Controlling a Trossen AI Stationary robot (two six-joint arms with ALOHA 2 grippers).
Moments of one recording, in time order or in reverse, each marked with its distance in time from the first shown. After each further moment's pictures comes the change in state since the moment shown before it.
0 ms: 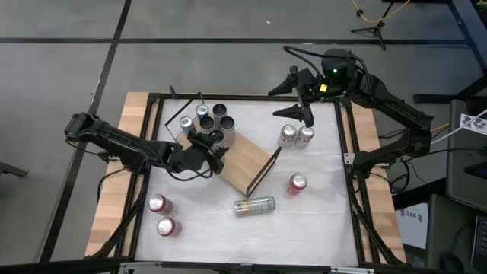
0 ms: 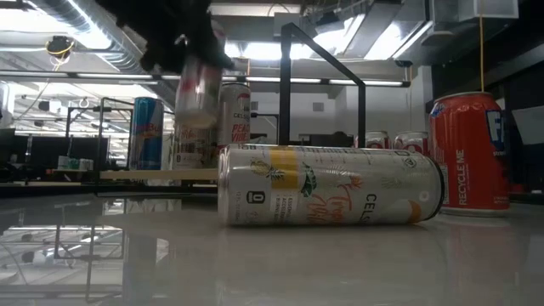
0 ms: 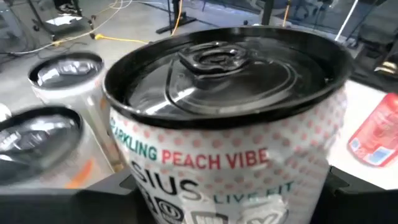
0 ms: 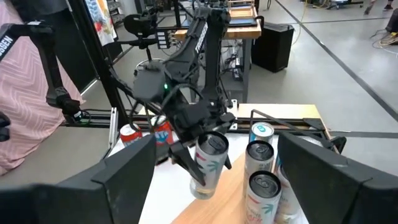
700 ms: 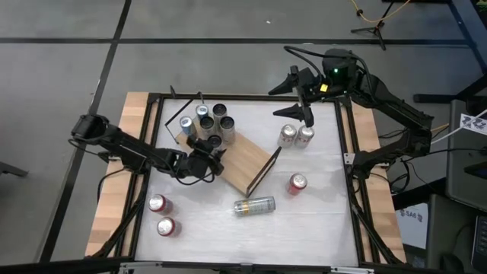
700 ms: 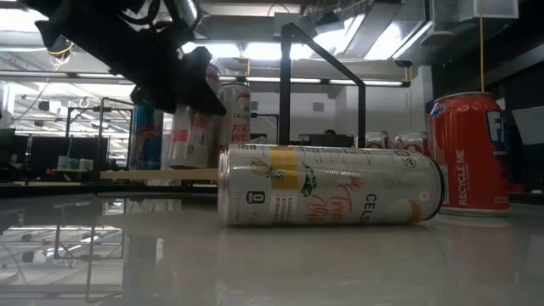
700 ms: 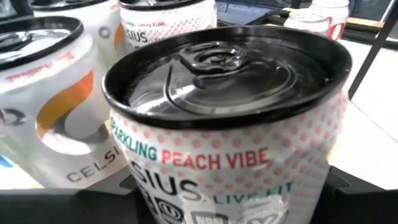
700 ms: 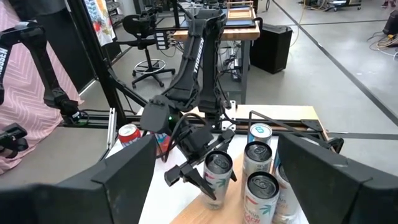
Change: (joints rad) left arm 0.000 0.109 -0.181 0.228 -0.103 0.011; right arm 0.000 -0.001 0.000 0.003 0.007 -0.005
